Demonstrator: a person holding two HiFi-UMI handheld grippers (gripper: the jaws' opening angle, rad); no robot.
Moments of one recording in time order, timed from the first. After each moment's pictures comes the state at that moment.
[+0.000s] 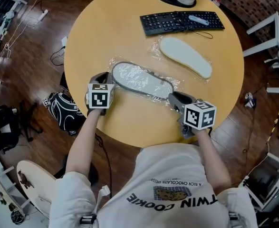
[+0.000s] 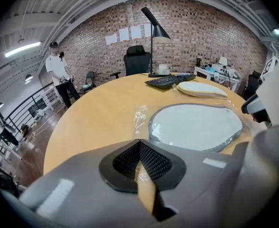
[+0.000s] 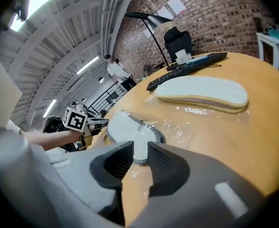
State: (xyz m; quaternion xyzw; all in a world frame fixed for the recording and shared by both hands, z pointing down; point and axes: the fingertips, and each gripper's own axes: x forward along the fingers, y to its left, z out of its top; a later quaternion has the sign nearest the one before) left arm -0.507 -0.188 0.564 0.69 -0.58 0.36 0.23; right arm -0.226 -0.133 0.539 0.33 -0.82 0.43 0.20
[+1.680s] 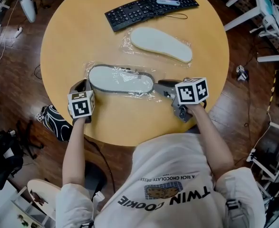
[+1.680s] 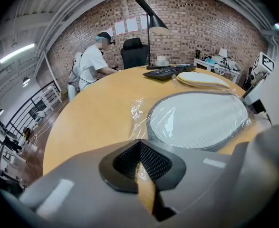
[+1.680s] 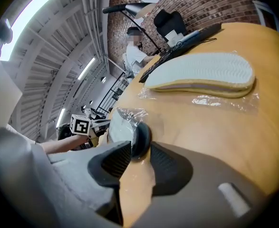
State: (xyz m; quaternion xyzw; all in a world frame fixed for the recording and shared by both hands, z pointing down) left arm -0.504 -0.186 0.581 0.68 -0.57 0.40 0.23; right arm -0.203 -0.145 0.566 0.25 -0.80 0.51 0.20
